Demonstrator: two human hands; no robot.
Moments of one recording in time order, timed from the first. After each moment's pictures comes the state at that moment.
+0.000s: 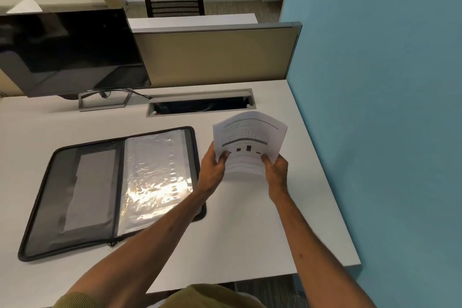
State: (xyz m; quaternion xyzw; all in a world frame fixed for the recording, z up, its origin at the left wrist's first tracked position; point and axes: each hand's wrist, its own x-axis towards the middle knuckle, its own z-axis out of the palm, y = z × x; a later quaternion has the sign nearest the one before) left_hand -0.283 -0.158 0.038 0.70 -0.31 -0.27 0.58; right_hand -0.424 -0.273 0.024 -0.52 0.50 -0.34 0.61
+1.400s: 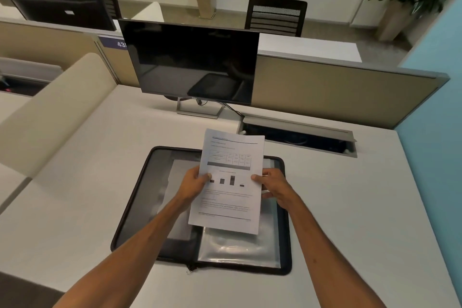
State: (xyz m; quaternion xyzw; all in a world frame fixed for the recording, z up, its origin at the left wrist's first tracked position) left_hand -0.007 0.042 0.036 0.78 -0.12 -0.32 0.53; right_hand -0.138 -0.190 0.025 -0.66 0.37 0.05 0.65
